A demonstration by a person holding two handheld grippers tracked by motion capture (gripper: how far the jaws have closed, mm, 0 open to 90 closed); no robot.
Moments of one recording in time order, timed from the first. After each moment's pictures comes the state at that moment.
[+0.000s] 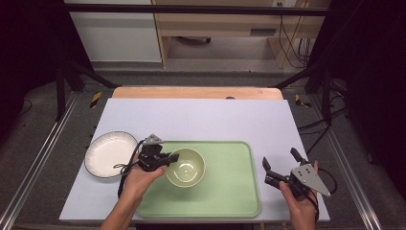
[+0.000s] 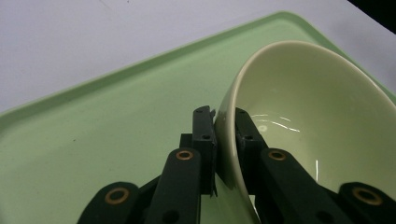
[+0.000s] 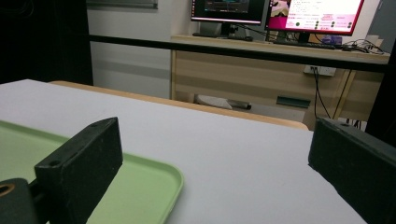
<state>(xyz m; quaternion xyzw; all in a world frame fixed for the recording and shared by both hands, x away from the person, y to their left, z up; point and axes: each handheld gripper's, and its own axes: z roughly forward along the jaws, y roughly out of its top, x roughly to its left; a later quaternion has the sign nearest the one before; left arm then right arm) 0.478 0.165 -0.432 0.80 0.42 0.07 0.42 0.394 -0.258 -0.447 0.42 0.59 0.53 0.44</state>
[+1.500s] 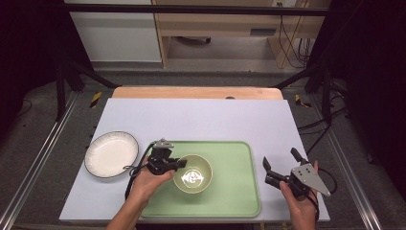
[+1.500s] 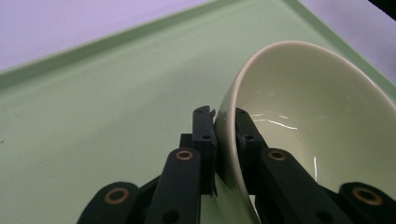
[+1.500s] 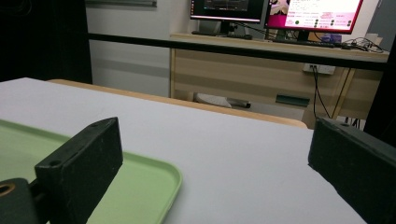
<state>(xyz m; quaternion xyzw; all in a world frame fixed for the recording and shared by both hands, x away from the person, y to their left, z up) 0.478 0.143 -0.446 0.82 0.40 0.04 0.41 0.395 -0.259 -0.447 0.42 0.59 0.53 0.44</state>
